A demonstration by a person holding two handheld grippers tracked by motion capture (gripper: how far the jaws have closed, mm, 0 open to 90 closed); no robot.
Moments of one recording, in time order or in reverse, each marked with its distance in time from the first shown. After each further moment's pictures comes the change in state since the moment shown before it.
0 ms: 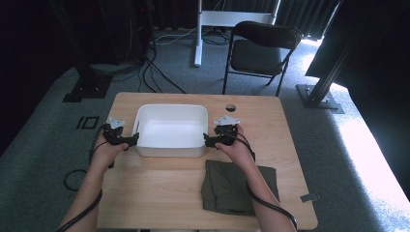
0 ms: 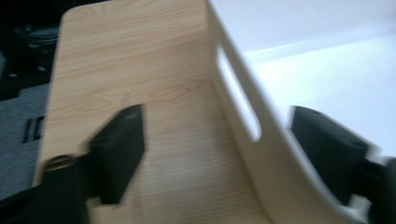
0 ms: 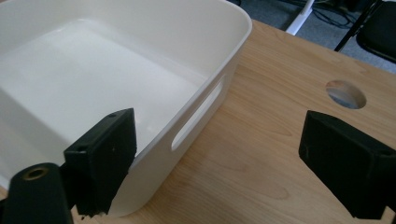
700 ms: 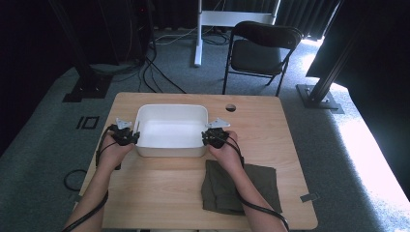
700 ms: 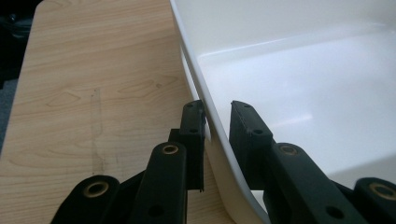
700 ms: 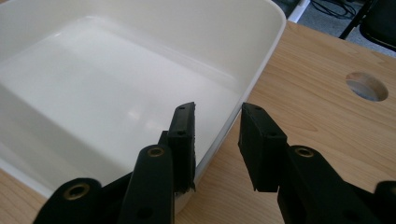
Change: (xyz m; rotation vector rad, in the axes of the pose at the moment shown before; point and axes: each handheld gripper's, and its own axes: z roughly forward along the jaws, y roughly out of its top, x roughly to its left) left arm -0.022 0.005 0.000 0.041 -0.015 -0.030; right arm 0.028 0.001 0.008 0.022 -0.038 0.013
